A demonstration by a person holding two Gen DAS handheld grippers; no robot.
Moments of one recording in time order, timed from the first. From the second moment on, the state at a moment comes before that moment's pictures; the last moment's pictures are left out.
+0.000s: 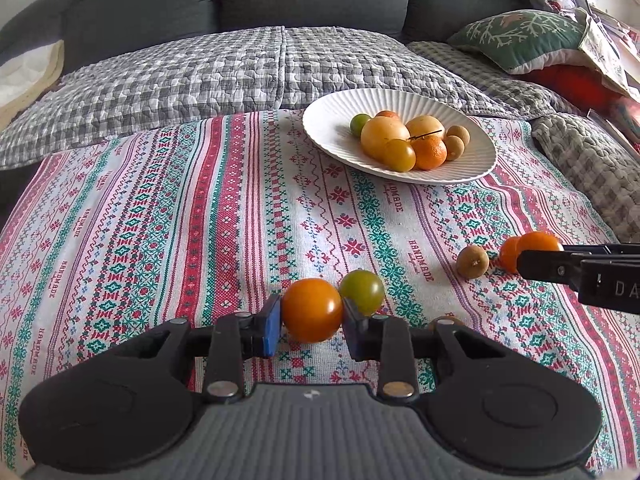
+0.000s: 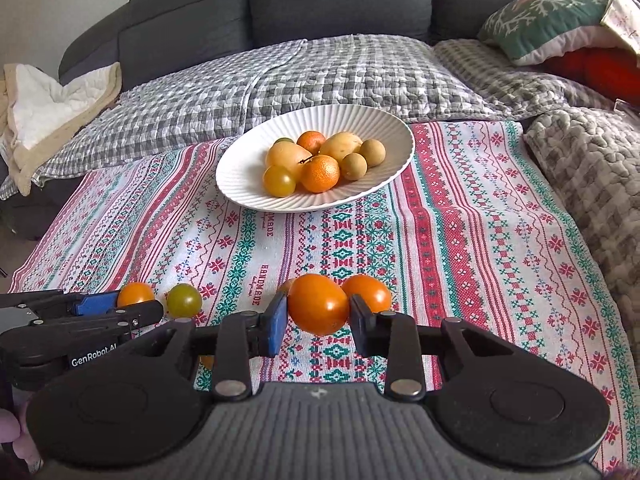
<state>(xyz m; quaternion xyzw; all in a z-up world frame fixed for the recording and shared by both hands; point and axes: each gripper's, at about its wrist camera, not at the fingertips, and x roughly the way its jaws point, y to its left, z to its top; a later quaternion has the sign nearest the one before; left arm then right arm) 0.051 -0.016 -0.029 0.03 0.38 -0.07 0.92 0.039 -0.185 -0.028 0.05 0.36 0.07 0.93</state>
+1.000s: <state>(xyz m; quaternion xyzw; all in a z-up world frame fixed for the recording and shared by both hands) 0.057 -0.046 -0.009 0.05 0.35 -0.14 0.93 0.044 -0.217 -0.009 0.02 0.31 0.11 0.94</state>
